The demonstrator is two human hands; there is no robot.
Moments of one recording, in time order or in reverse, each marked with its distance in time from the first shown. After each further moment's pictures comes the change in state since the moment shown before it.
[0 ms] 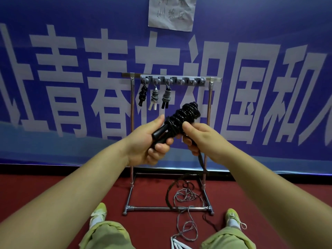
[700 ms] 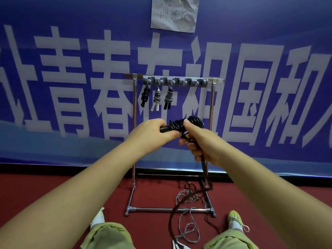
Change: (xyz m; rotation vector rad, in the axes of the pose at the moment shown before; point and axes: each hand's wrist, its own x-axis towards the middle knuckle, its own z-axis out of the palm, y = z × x) left_hand 0.018 0.006 -0.002 1.088 0.715 0.276; right_hand 0.009 0.003 0.004 0.103 0.041 0.282
